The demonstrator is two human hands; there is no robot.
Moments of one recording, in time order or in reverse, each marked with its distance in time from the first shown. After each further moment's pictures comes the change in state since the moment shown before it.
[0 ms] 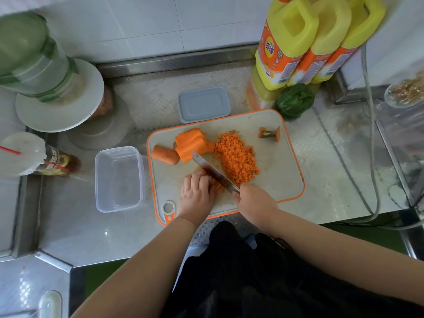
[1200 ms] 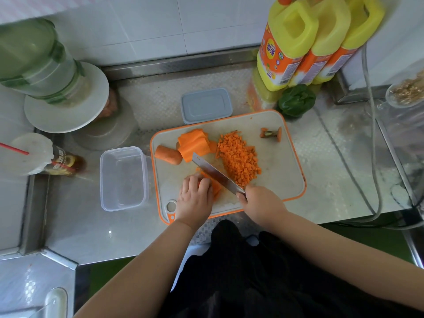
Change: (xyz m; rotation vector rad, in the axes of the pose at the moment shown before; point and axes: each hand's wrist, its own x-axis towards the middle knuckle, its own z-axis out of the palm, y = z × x) left_hand -0.006 0.000 -0.016 0.034 0.004 -0.003; right_hand -0.011 0.006 -0.006 -0.068 0.005 -0.040
